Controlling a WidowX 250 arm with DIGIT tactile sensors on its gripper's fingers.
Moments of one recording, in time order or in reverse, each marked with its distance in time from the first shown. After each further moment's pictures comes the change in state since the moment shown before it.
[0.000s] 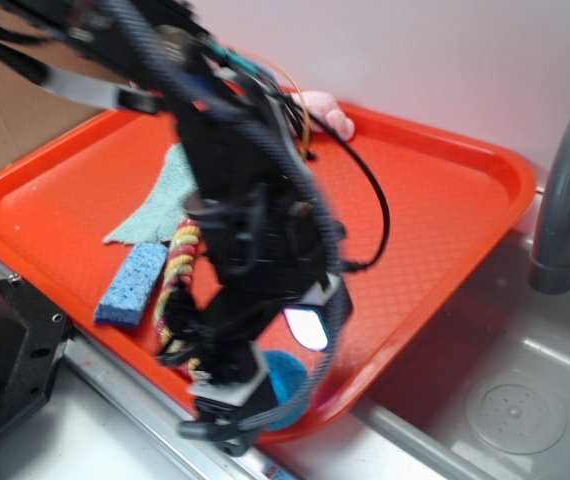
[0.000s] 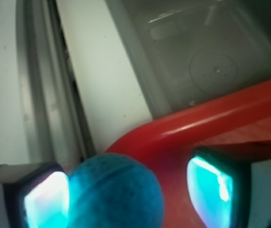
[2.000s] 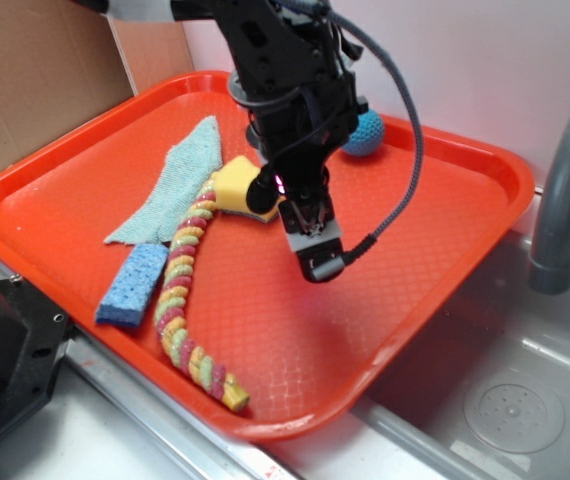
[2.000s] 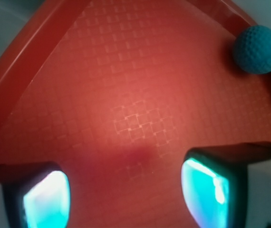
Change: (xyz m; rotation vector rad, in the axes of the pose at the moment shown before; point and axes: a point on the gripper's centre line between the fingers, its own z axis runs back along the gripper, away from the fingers) arm -0.046 0.114 0.020 0.405 0.187 0.749
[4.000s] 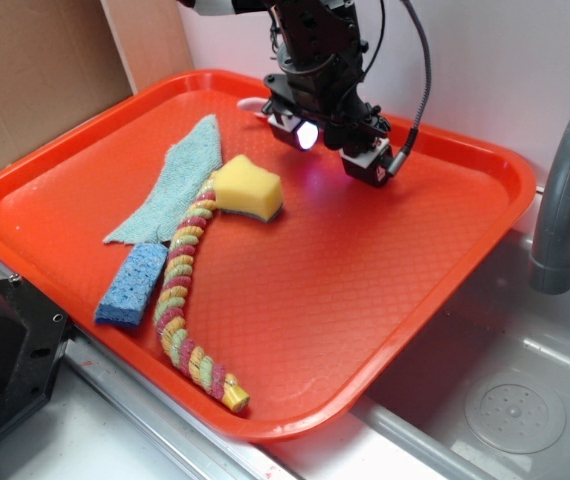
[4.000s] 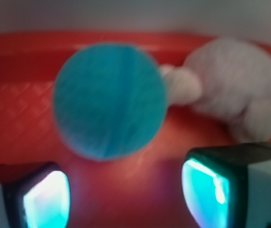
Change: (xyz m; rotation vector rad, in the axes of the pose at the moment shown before) arm 0.043 0.124 -0.061 0.123 -0.120 0.589
